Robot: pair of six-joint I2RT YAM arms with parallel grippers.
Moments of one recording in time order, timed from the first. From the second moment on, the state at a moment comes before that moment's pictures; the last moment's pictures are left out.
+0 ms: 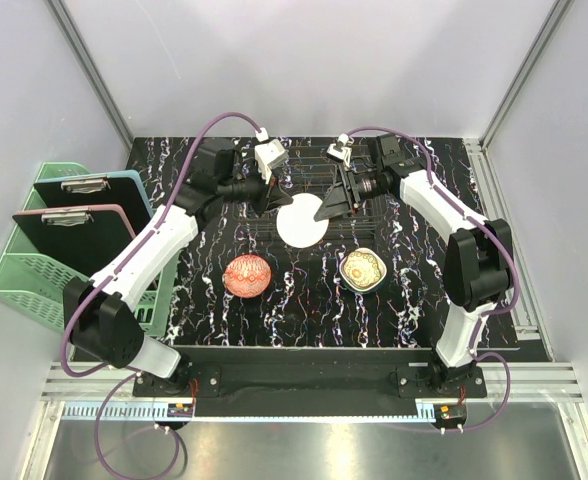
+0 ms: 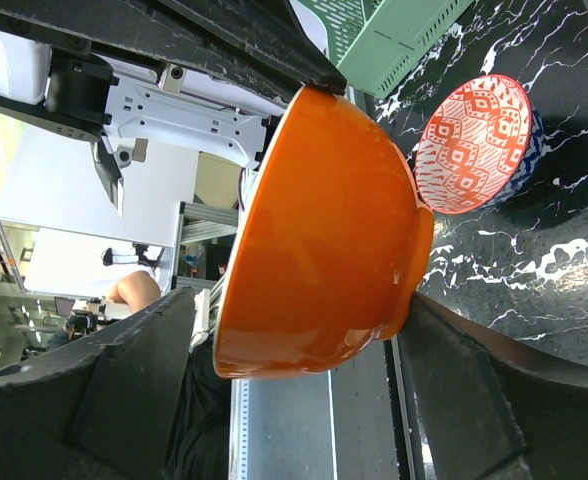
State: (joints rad) left arm -0.43 1.46 1.33 -0.35 0.68 0.21; right arm 0.33 1.86 1.56 -0.62 -1.40 0.16
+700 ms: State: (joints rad) left arm -0.44 1.46 1.33 -0.34 0.66 0.21; right arm 0.33 1.91 1.56 -0.60 -1.45 0.17
